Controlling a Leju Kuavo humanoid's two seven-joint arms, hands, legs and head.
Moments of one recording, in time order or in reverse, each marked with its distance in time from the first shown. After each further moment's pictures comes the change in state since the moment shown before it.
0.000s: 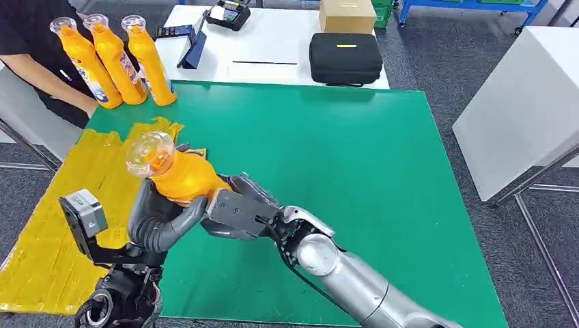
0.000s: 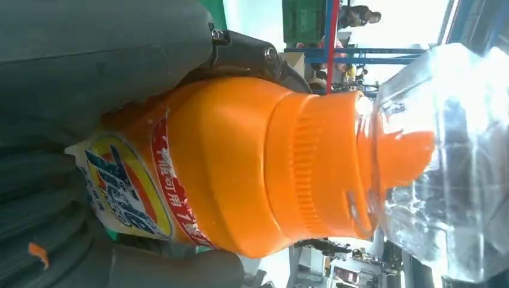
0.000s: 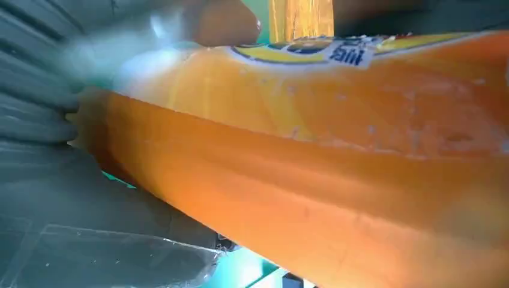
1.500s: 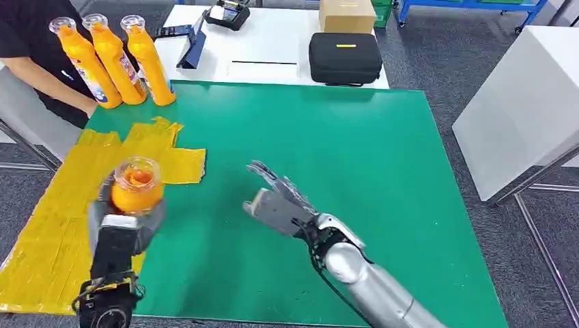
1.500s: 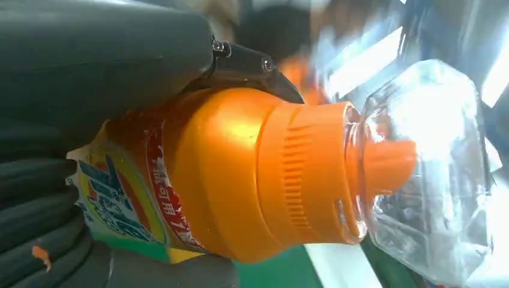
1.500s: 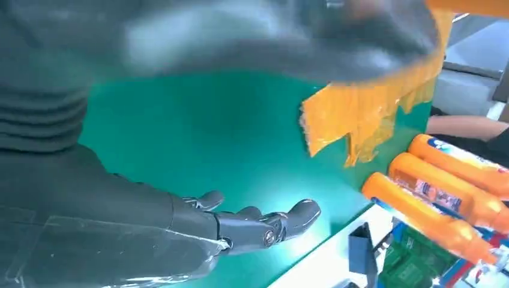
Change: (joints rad) left arm 0.118 -0.026 0.256 0.173 -0.939 0.439 0.024; right arm 0.146 -0.112 -0.150 -0.070 0.101 -0.071 -0.009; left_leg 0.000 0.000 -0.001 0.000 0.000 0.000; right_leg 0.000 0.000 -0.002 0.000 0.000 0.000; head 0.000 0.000
